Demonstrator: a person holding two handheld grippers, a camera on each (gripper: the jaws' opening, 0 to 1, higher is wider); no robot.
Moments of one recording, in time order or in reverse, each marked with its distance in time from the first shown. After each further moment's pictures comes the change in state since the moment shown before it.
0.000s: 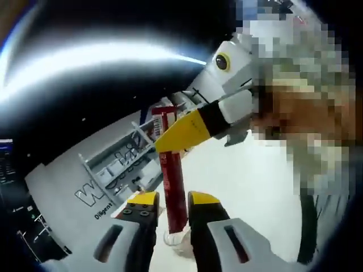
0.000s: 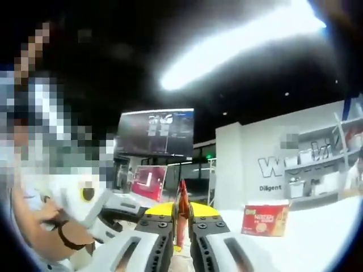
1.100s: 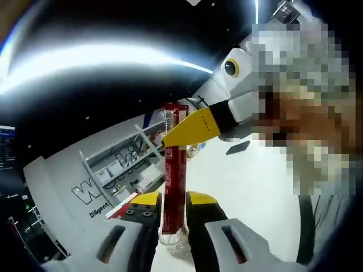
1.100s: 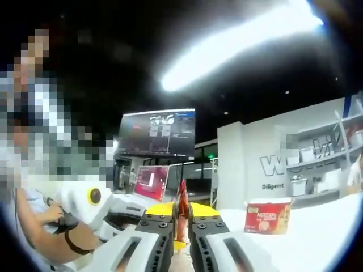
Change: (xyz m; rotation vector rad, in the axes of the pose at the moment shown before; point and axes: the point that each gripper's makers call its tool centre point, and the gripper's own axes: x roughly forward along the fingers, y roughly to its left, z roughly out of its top) left arm 0.004 0.004 -0.011 -0.083 -0.039 0.011; right arm -0.004 0.000 -0.002 0.022 0.001 0.016
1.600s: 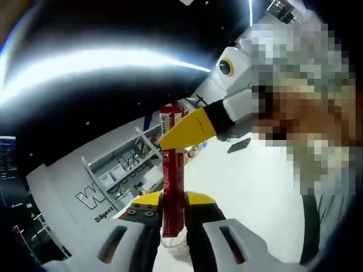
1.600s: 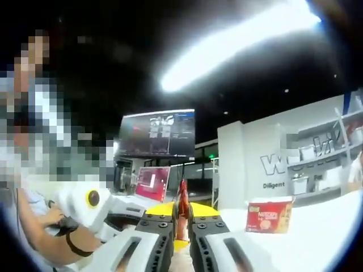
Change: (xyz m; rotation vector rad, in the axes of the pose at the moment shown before) left arm 0.001 0.001 0.003 0.058 -0.005 0.014; right arm -0.002 0.002 0.000 0.017 -0.005 0.006
